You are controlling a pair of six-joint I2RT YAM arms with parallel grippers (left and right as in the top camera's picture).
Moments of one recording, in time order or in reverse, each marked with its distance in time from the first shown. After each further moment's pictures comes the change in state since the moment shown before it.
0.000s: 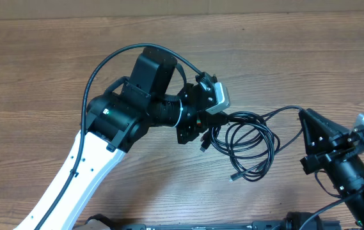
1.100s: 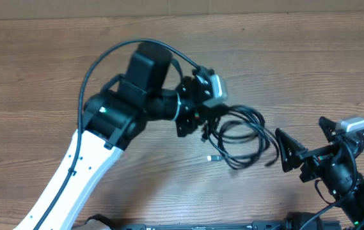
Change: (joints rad) left arm 0.038 0.000 0.000 0.083 0.007 -0.029; right arm -0.002 0.000 0.000 -0.243 0.021 -0.171
